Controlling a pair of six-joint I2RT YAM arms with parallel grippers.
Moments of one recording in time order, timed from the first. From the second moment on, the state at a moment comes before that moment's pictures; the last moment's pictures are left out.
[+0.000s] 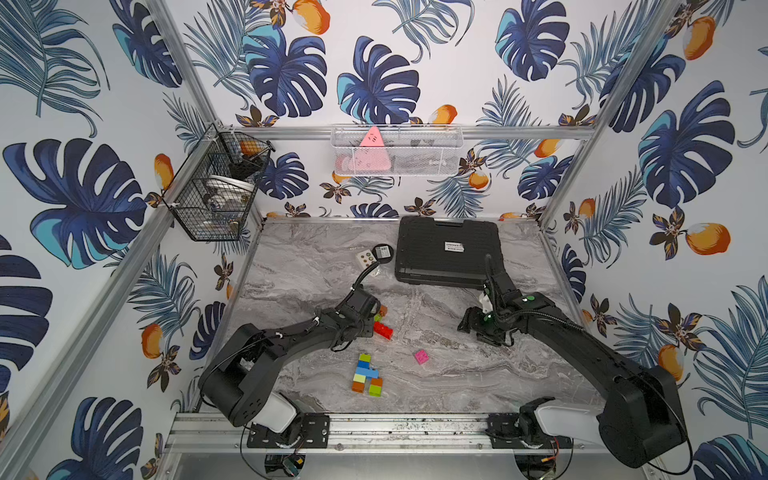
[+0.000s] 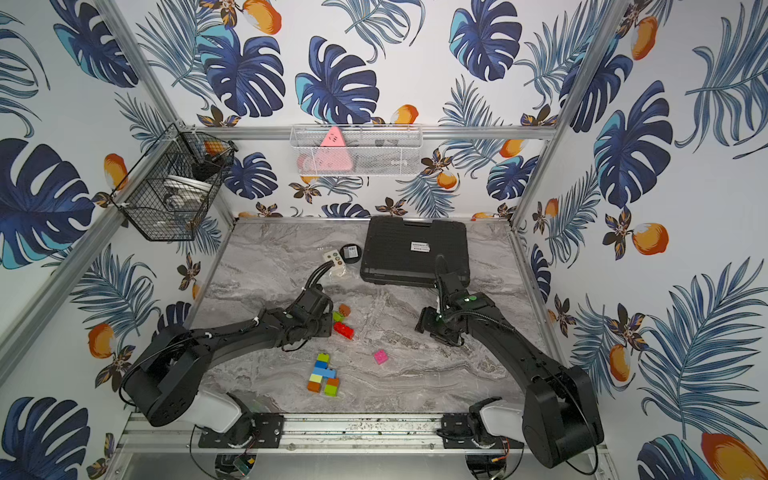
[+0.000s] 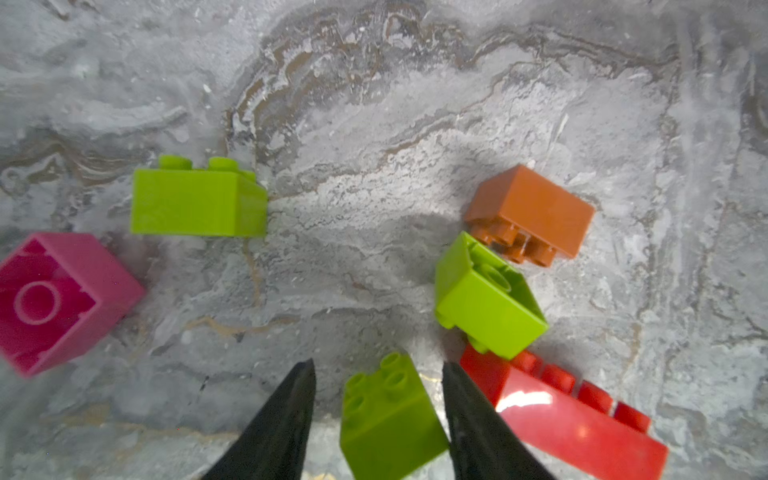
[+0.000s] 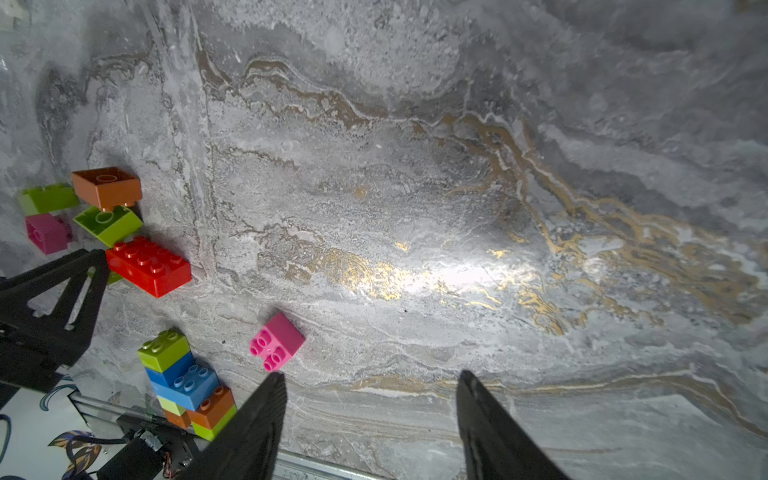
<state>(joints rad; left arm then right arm) -0.56 1.51 0.73 -0.29 -0.20 -0.53 0.37 1.28 0.86 -0.83 -0.23 0.68</state>
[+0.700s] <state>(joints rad) -0.56 1.55 0.74 -0.30 -0.20 -0.57 0.42 1.33 0.86 -0.82 -0.23 0.69</state>
